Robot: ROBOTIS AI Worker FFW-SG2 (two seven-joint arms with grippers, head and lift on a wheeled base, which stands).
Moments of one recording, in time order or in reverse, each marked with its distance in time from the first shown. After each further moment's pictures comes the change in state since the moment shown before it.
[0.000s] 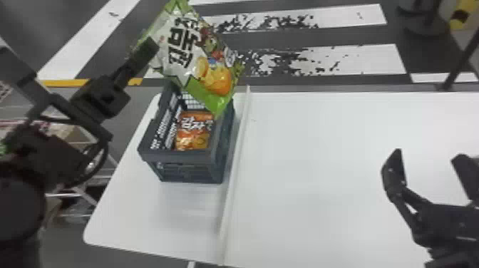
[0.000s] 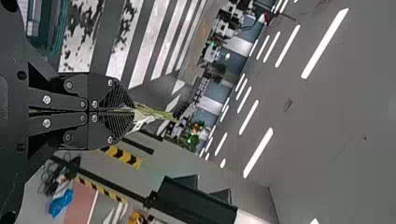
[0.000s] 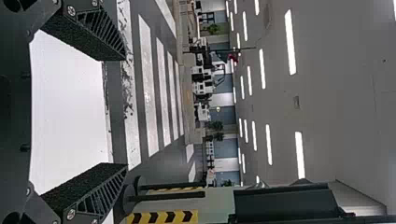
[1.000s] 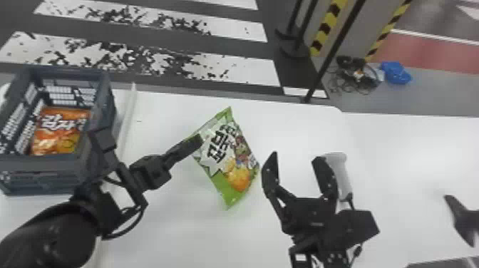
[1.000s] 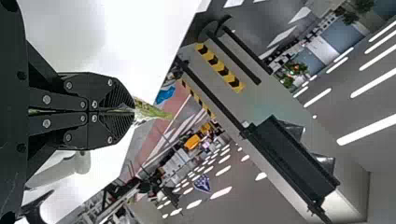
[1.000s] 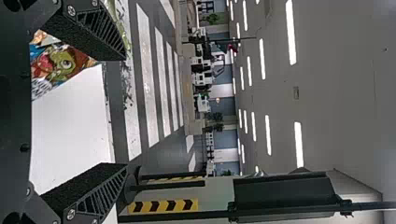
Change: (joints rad) left arm -0.136 -0.131 -0.655 0.769 -0.125 -0.323 -0.194; right arm 0.012 0.022 -0.027 0.002 0.000 -0.009 -0.001
